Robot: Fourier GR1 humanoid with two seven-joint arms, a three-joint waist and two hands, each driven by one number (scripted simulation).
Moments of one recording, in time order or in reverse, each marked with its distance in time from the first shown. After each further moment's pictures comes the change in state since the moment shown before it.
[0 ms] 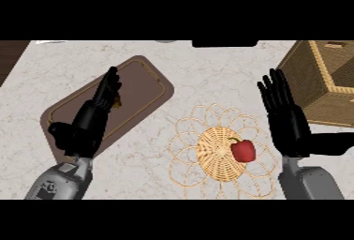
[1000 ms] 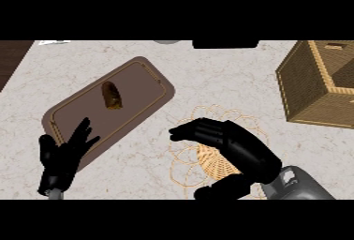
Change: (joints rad) left arm 0.305 0.086 0.113 0.172 0.147 -0.096 0.038; right arm -0.196 -0.199 0.450 -0.214 0.533 0.247 0.112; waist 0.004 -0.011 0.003
